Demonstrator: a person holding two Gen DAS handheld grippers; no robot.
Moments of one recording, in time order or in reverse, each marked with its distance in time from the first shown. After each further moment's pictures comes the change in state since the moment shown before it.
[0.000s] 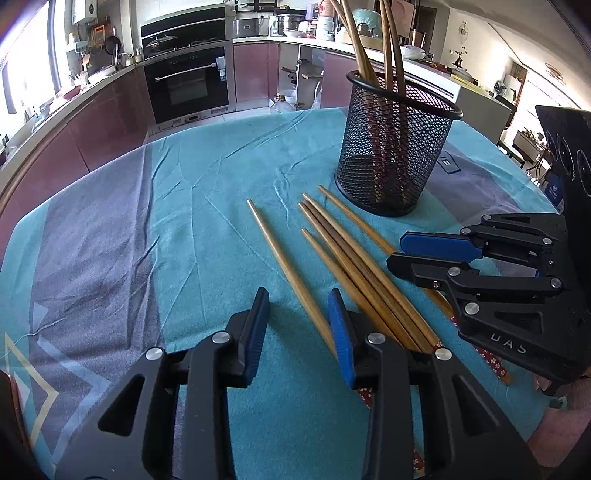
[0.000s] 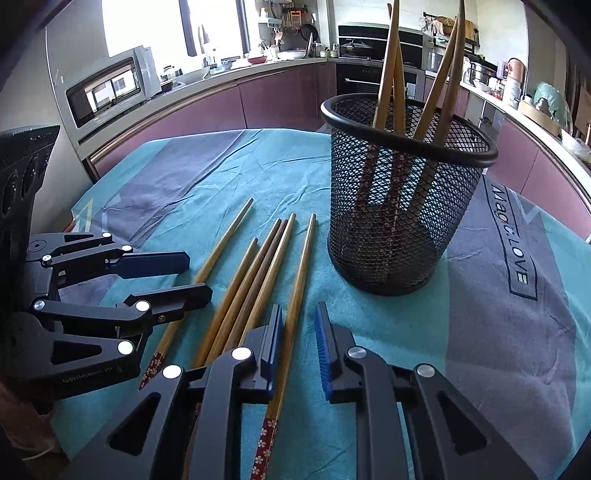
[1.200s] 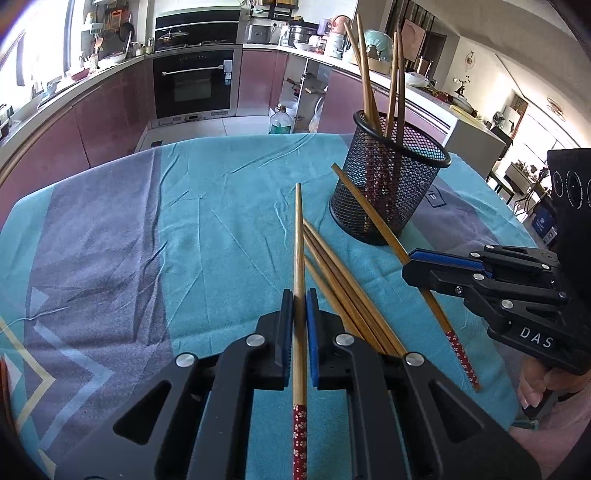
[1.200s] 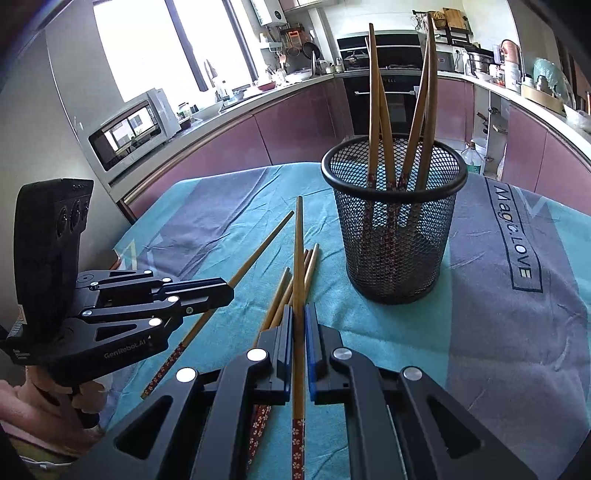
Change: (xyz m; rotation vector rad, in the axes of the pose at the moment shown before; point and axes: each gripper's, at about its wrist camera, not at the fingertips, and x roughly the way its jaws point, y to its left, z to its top) left arm -0.026 0.016 0.002 -0.103 -0.051 -0.077; right arm -0.044 -0.014 0.005 0.097 -0.087 0.161
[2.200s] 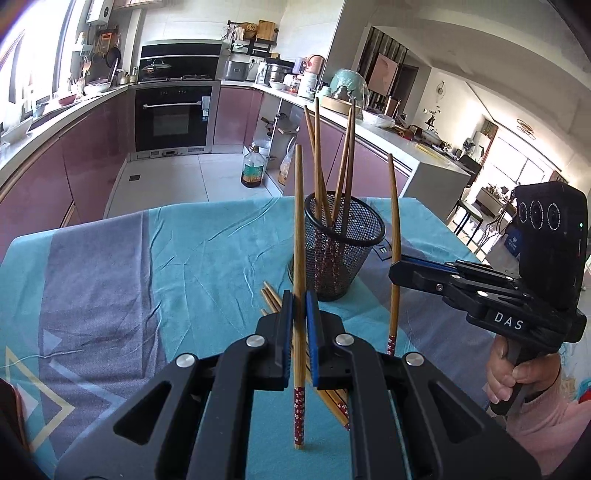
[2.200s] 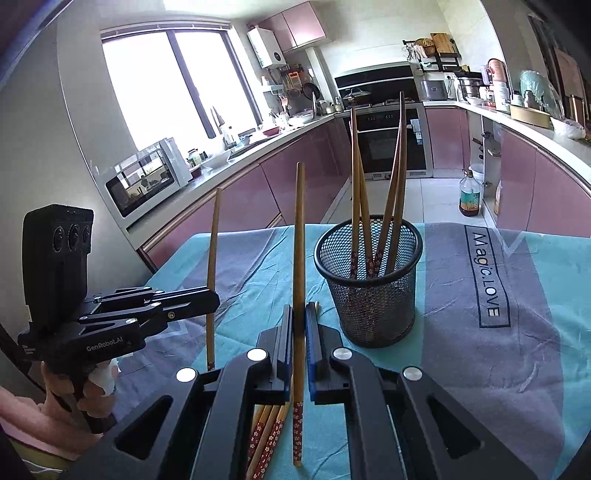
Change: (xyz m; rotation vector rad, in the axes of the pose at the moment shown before) left arm -0.066 -0.015 0.029 0.018 -0.155 -0.111; right arm -0.056 -0.012 0.021 0.035 -0.168 0.044
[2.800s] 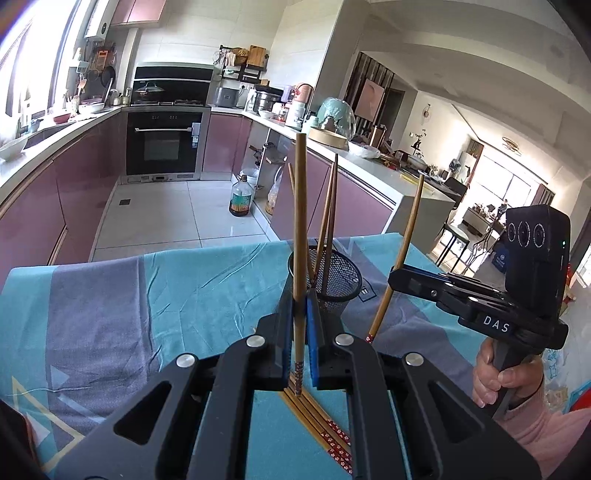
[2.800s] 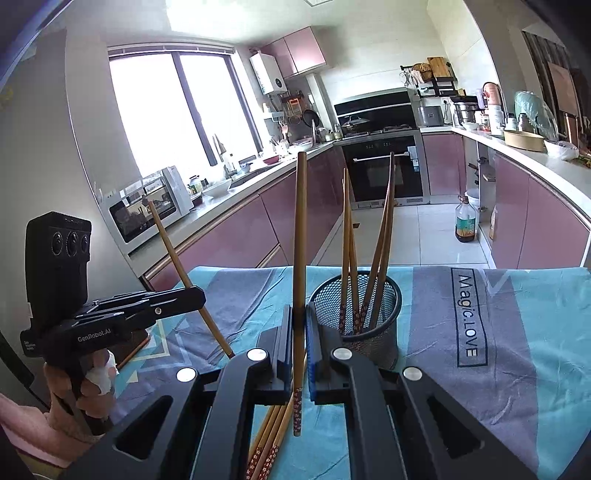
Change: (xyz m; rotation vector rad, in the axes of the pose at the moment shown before) left arm -0.034 -0.007 0.032 0.007 -0.109 -0.054; right arm -0.027 -0.005 0.026 -0.015 -0.108 -0.006
